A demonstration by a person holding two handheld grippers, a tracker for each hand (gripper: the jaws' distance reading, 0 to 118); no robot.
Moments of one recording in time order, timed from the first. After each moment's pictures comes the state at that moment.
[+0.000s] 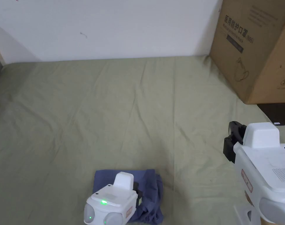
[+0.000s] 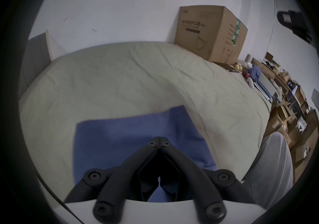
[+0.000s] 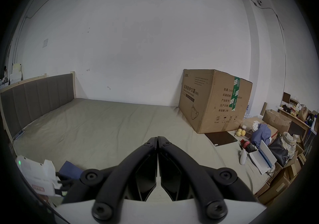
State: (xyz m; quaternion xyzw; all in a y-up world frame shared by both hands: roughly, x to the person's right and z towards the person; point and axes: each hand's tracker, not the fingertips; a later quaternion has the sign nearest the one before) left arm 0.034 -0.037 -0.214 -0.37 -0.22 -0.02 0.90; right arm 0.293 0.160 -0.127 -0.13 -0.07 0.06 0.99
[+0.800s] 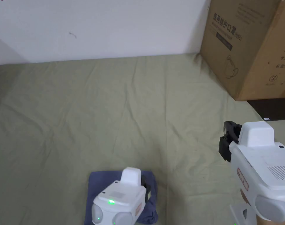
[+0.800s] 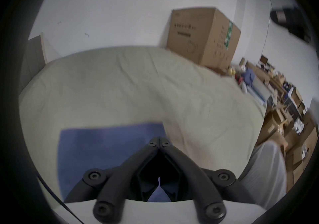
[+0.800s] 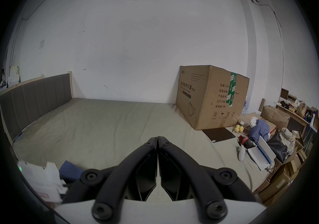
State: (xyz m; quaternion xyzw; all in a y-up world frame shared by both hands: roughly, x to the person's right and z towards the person) left arm 0.057 0.022 -0.206 -0.31 -0.24 0.02 0.92; right arm 0.300 0.159 -0.121 -0.14 -0.08 0.05 0.99
